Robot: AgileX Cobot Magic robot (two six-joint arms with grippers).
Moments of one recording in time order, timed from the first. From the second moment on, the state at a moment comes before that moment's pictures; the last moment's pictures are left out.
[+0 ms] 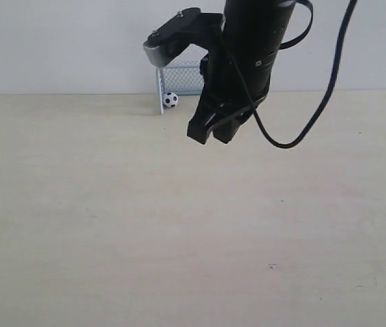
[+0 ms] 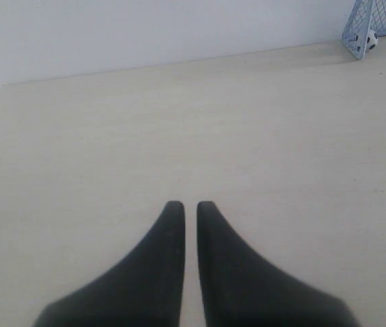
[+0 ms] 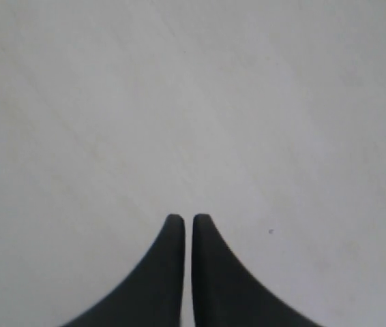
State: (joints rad) left arm 0.00 0.05 0.00 0.28 0.34 -0.16; right arm 0.66 1.83 -1.67 0.01 1.22 -0.40
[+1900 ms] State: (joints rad) left arm 0.00 0.05 0.00 0.28 0.34 -0.16; right arm 0.39 1.33 -1.25 -0.28 1.07 -0.11
